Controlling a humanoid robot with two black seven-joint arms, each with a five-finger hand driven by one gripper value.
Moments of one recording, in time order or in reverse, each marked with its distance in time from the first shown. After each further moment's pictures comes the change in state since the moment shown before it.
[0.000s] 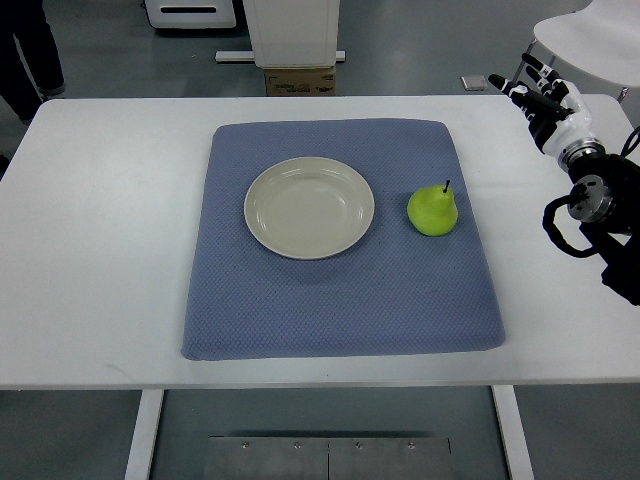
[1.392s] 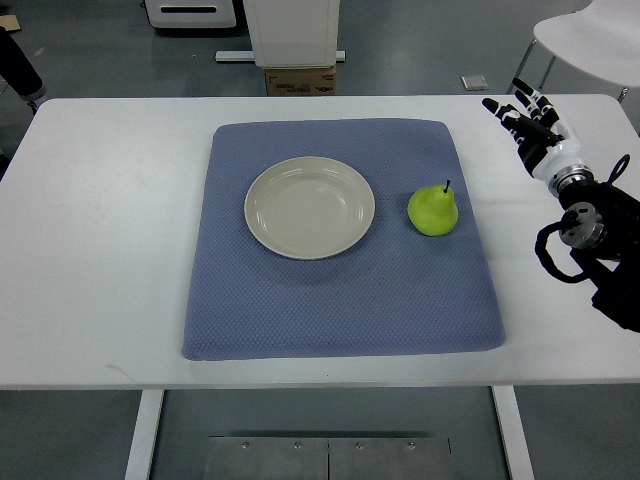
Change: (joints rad) left arm 0.018 0.000 -0.003 0.003 -0.007 0.000 -0.005; right arm -0.073 0.020 0.029 0.008 0.005 0.057 0.038
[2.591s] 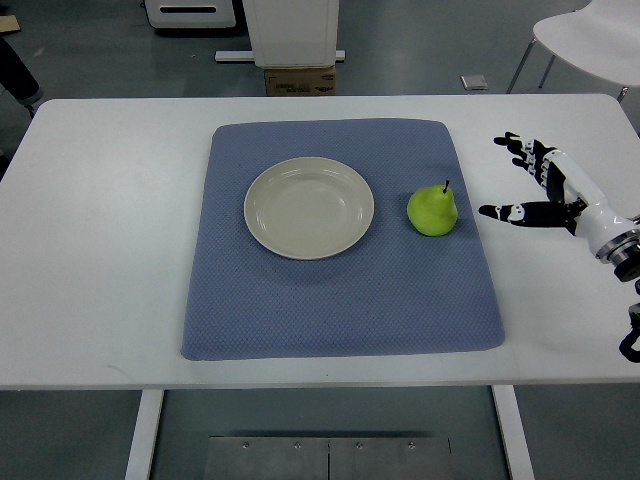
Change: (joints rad) left arm 0.000 0.000 0.000 0.000 0.000 0.000 0.000; right arm -0.128 -0.494 -0.385 0.743 -0.491 -0.328 0.269
